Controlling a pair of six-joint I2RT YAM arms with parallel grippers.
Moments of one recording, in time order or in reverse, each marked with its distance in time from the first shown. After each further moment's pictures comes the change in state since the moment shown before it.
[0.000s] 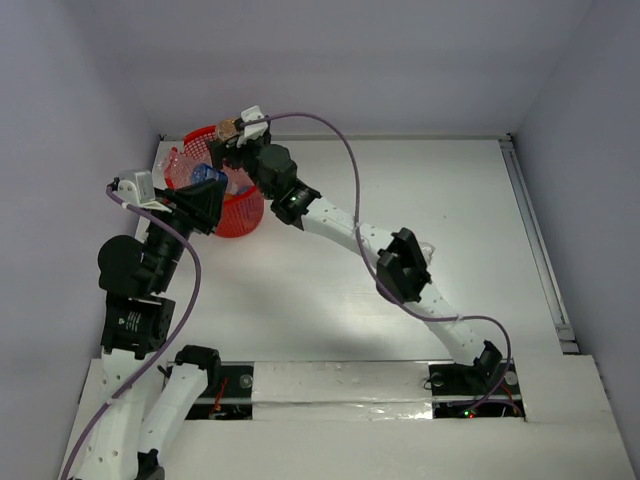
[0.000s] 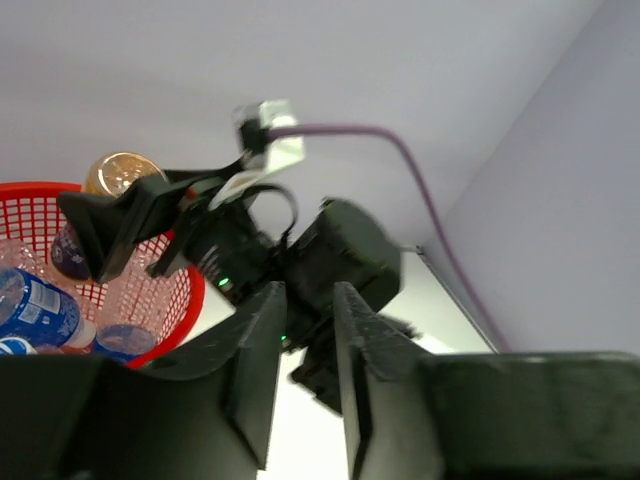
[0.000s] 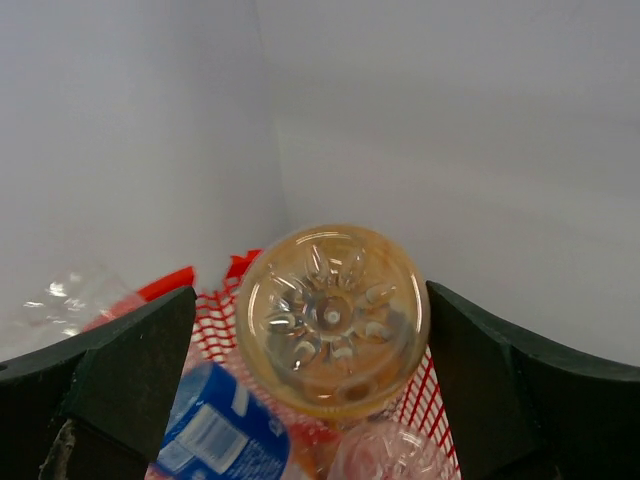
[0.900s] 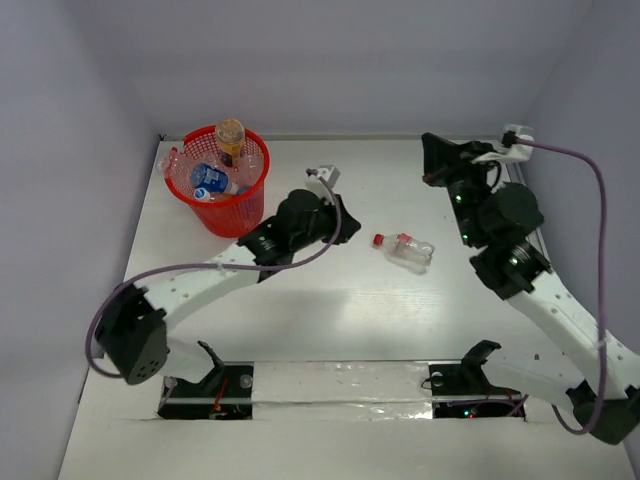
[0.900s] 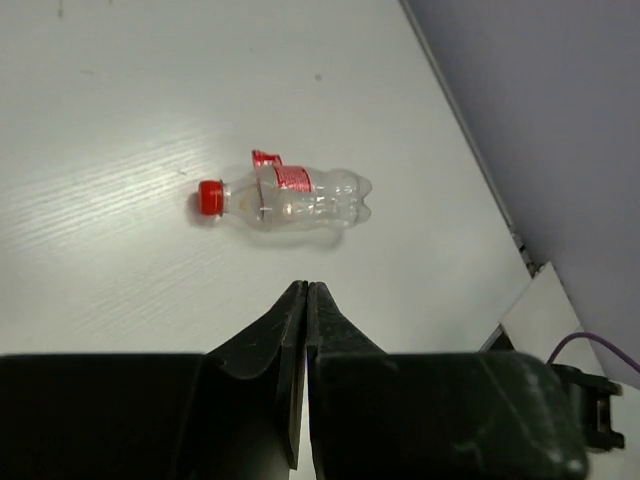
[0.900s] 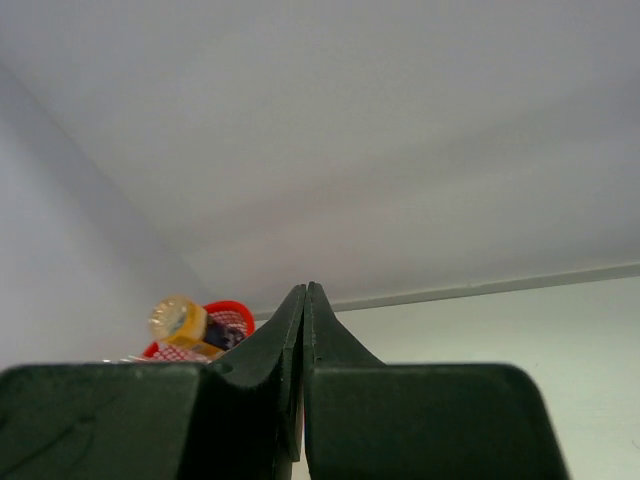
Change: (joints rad) left arm -0.608 0.719 0.037 0.152 -0.106 -0.144; right arm -0.273 -1.564 -1.397 -0.158 0.153 0.401
